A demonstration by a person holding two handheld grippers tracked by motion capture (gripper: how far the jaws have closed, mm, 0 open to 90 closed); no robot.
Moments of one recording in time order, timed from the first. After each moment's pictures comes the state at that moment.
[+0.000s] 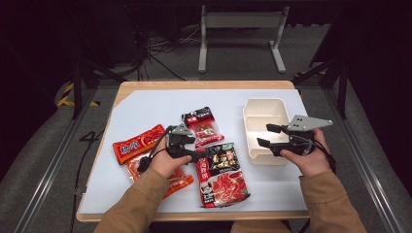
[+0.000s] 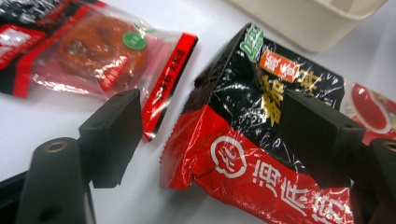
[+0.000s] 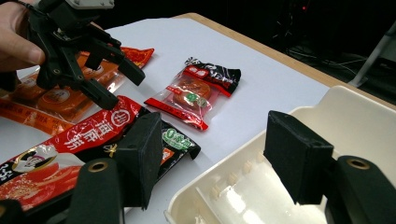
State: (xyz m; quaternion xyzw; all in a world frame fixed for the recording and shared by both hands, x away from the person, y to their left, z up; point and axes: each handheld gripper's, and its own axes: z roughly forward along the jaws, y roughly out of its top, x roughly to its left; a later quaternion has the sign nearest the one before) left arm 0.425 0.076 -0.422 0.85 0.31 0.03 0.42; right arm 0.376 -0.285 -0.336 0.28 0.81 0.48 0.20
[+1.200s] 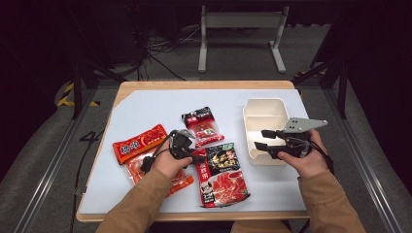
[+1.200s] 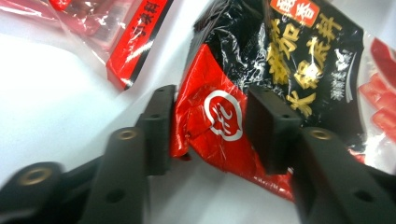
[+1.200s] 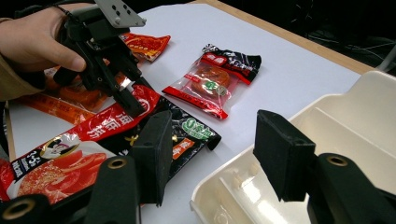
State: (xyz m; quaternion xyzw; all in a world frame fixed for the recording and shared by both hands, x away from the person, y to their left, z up) left arm 0.430 0.073 -0.439 0.87 0.34 -0.04 0.36; right arm 0.373 -0.278 -0.339 0.28 0.82 0.47 0.16
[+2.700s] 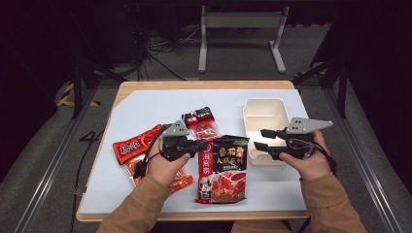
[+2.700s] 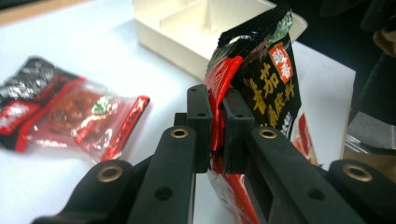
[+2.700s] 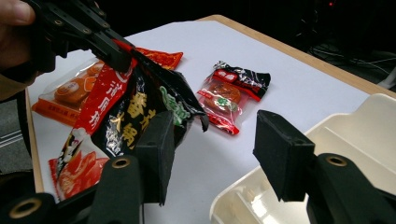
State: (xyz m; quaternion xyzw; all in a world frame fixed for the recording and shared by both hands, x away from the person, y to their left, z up) left arm 0.374 0.079 -0.351 0.82 0.27 0.06 0.50; right arm 0.360 -0.273 -0.323 0.26 0.81 0.49 0.16
